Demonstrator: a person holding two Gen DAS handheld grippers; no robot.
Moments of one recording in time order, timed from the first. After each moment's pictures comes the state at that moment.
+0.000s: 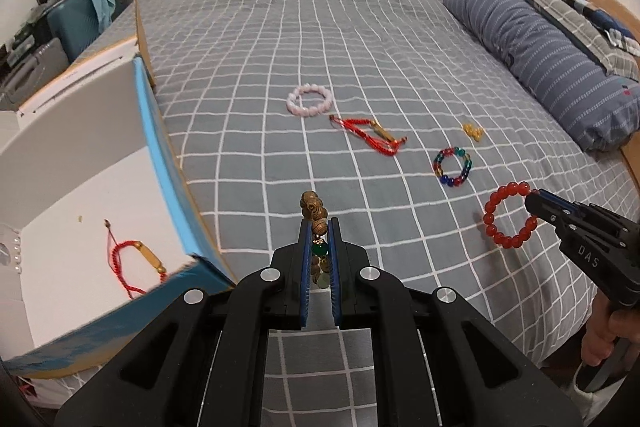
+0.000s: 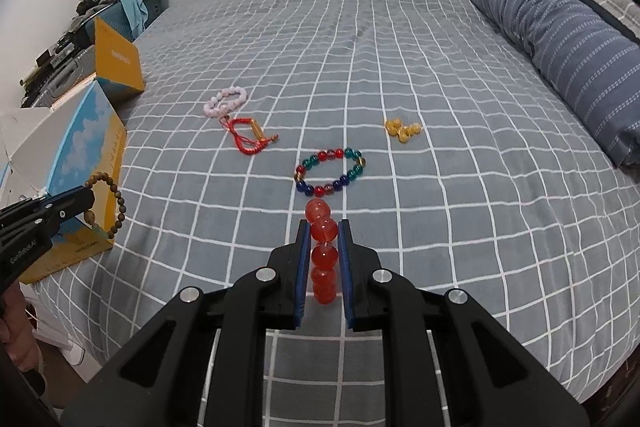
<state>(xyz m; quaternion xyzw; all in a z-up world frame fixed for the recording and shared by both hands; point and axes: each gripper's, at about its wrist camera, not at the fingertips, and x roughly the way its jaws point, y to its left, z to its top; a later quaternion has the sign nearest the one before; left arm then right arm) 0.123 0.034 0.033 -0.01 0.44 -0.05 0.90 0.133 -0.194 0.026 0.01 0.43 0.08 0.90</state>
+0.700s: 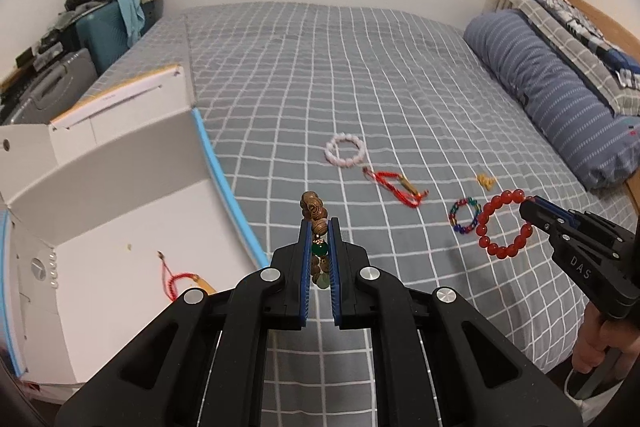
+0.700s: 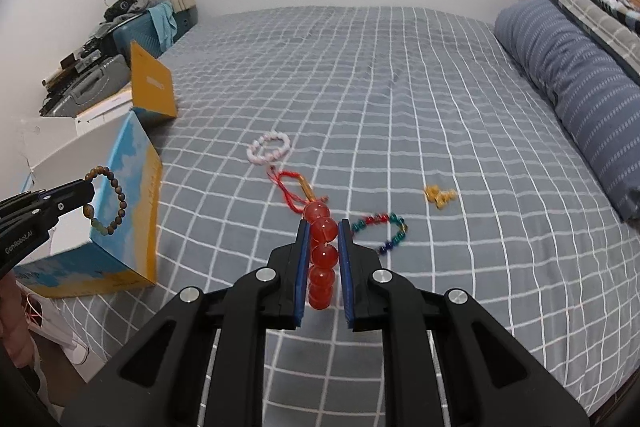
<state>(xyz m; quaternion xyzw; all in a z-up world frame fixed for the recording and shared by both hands) 0.125 0.071 0.094 -0.02 0.41 -0.01 0.91 0.152 -0.152 0.078 0.00 0.39 0.11 0.91</state>
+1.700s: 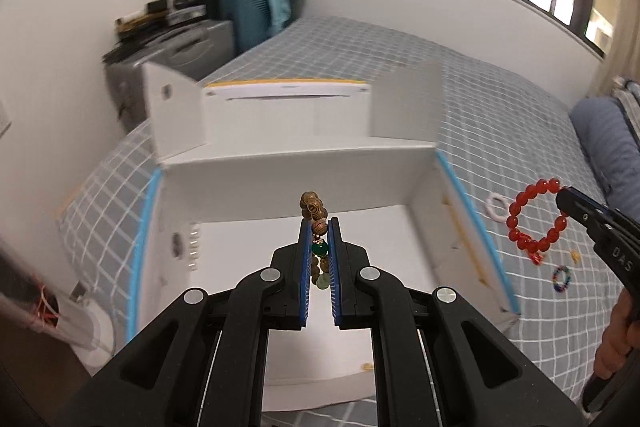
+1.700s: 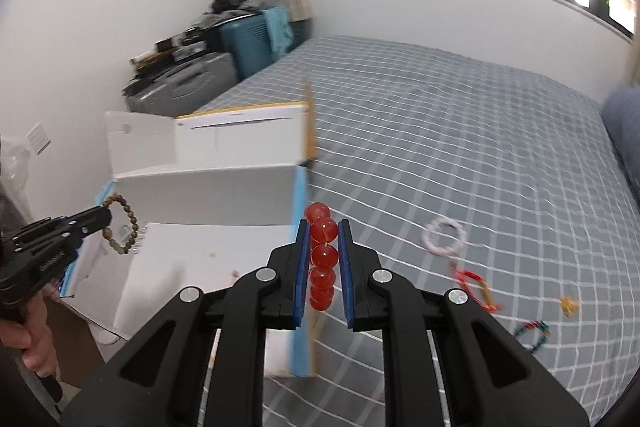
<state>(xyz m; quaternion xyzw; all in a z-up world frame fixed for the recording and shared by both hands) 0.064 0.265 0.128 -0.10 0.37 0.18 0.90 0.167 0.054 0.141 -0.05 0.33 0.28 0.90</state>
